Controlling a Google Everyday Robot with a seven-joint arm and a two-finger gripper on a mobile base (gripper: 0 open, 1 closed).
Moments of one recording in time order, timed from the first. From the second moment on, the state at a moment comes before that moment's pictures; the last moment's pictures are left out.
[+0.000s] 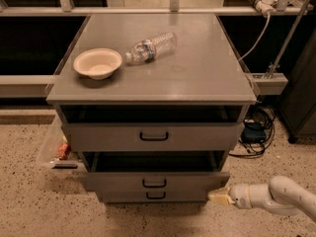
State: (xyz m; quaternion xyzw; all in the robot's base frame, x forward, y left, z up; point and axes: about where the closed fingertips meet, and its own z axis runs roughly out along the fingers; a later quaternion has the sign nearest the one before) arm 0.489 -0.243 0.372 -0.30 0.82 0.38 0.29
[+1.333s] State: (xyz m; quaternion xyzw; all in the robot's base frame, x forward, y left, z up) arm 0.559 -0.174 0.389 -0.35 0.80 0.35 0.34
